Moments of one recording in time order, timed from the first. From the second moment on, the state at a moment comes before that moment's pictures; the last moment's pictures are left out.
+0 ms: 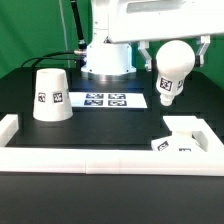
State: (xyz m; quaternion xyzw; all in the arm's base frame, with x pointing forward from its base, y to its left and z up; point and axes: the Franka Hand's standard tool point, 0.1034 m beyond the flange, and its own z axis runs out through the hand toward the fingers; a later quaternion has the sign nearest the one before) arm 0.593 0.077 0.144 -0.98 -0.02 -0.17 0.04
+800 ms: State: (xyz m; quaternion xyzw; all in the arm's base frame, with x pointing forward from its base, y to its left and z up) arm 0.608 0.076 0.163 -0.97 -0.02 -0.24 0.04
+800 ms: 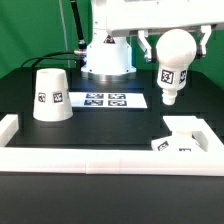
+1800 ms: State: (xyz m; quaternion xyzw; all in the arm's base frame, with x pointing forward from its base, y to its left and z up) arm 0.622 0.093 0.141 -0.96 -0.02 -0.26 0.04
